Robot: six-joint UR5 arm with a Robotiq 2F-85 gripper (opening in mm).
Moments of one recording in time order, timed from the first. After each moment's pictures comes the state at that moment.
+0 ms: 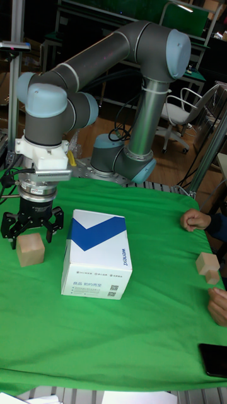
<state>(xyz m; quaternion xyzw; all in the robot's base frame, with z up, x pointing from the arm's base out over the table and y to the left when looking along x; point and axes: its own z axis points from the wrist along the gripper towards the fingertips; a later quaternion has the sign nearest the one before) 0.540 -0.174 0.044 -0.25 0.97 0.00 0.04</state>
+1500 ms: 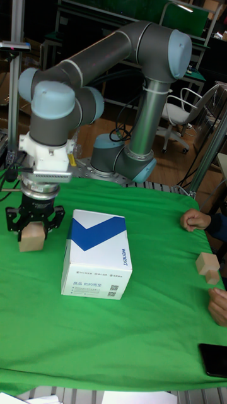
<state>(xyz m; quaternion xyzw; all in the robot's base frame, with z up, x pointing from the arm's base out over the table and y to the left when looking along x) 0.514 -0.171 0.080 -0.19 0.98 -0.03 -0.01</state>
